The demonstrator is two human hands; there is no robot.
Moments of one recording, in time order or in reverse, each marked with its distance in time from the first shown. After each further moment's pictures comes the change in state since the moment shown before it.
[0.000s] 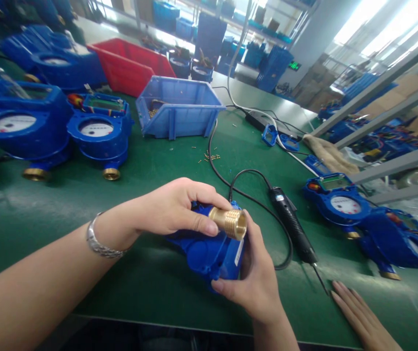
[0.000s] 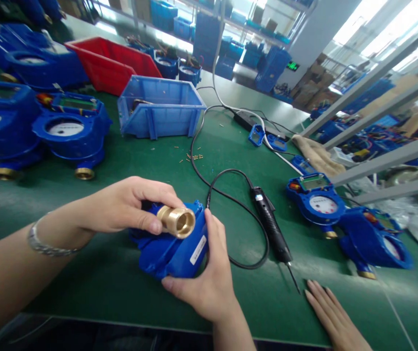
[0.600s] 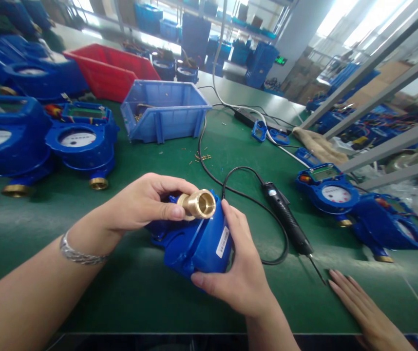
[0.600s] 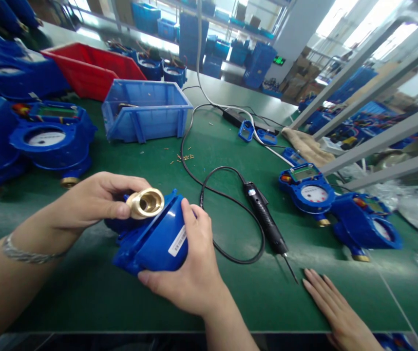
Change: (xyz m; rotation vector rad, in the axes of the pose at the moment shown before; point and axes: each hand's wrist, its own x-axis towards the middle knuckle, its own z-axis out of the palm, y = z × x) left_hand -0.010 -0.015 -0.011 -0.325 0.117 -0.058; right_hand 0.014 -0.024 0.006 -0.111 -0.035 -0.020
